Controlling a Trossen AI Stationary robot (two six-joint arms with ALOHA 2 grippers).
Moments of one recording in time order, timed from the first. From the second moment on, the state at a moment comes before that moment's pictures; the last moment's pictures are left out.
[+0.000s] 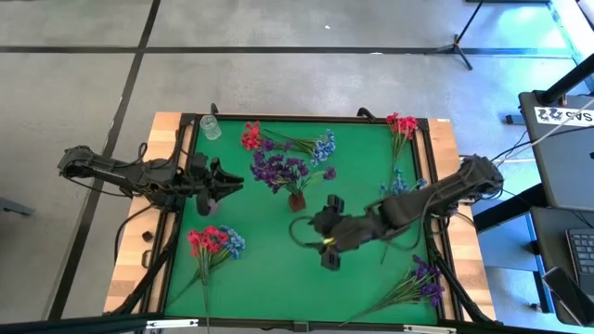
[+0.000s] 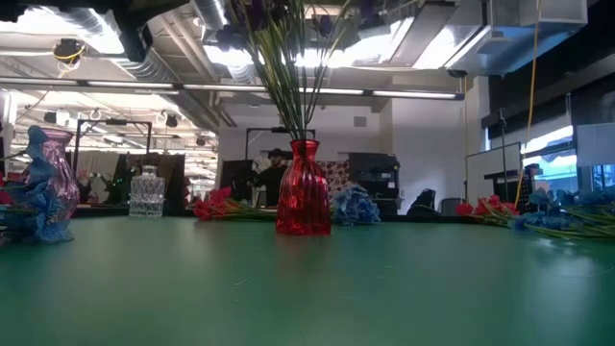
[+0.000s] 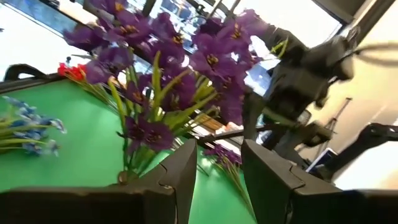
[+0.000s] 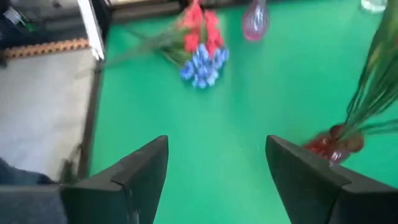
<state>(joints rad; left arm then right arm) -0.20 0.56 0.43 0.15 -0.27 -0.55 0.44 1.67 1.53 -0.62 0.35 0.46</state>
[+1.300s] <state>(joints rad) -0.20 0.56 0.43 0.14 -0.17 -0.70 0.14 1.69 0.91 0.46 0.35 0.44</state>
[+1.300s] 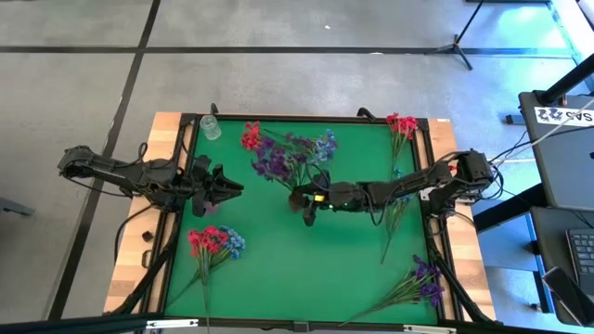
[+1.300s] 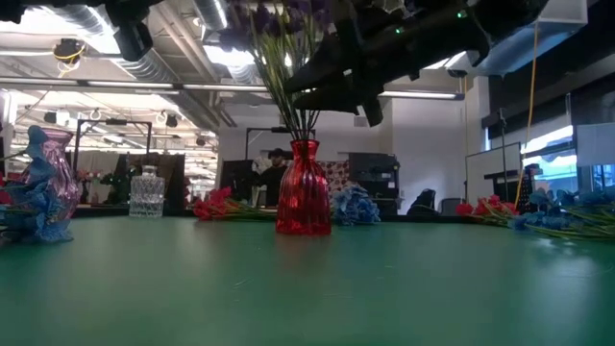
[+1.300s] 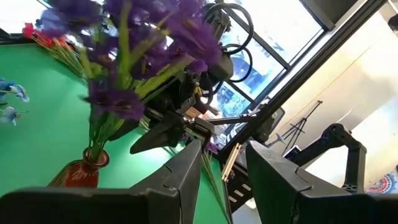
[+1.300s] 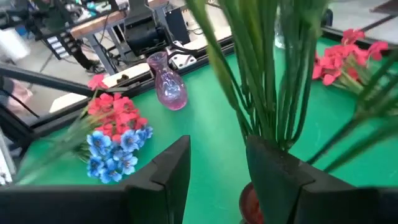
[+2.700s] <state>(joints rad) -0.20 0.56 0.42 0.04 -0.14 -0.70 0.81 1.70 1.28 -0.72 -0.12 2.25</state>
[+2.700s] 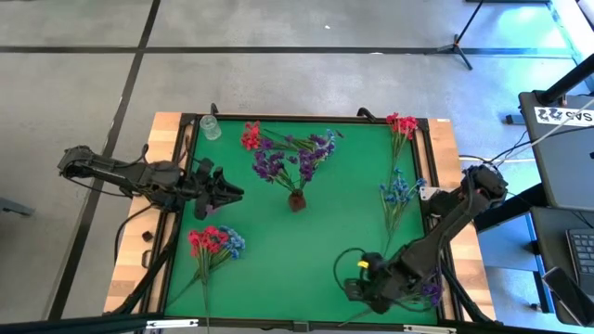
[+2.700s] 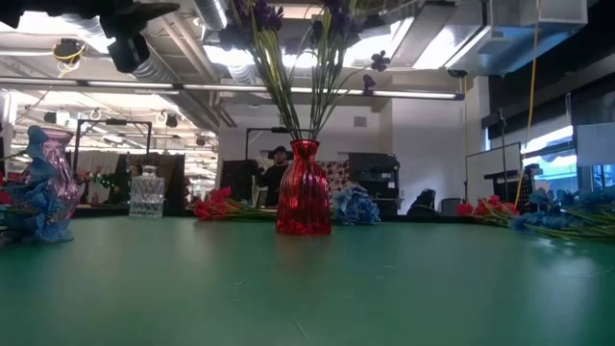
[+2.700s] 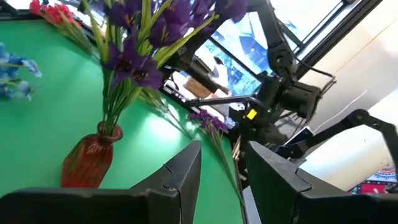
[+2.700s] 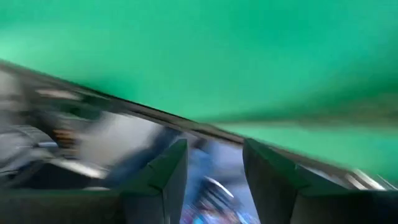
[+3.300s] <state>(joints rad) -0.25 0.56 0.42 0.04 -0.14 -0.71 0.88 1.88 1.28 -0.99 -0.33 2.42</state>
